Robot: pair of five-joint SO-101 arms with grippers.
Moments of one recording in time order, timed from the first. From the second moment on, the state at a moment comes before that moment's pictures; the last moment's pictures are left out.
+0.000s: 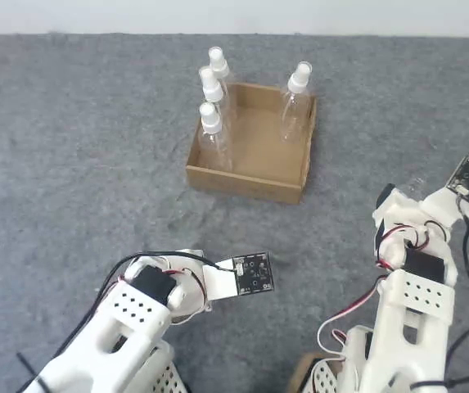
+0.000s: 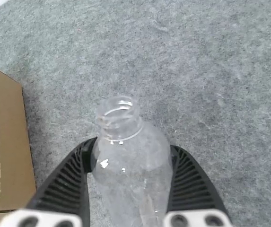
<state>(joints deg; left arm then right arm) 23.8 -51.8 79.5 62.8 -46.4 15.5 -49.7 66.5 34.4 -19.5</state>
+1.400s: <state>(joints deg) 24.0 -13.4 58.9 63.9 -35.6 14.1 -49.7 66.5 34.4 -19.5</state>
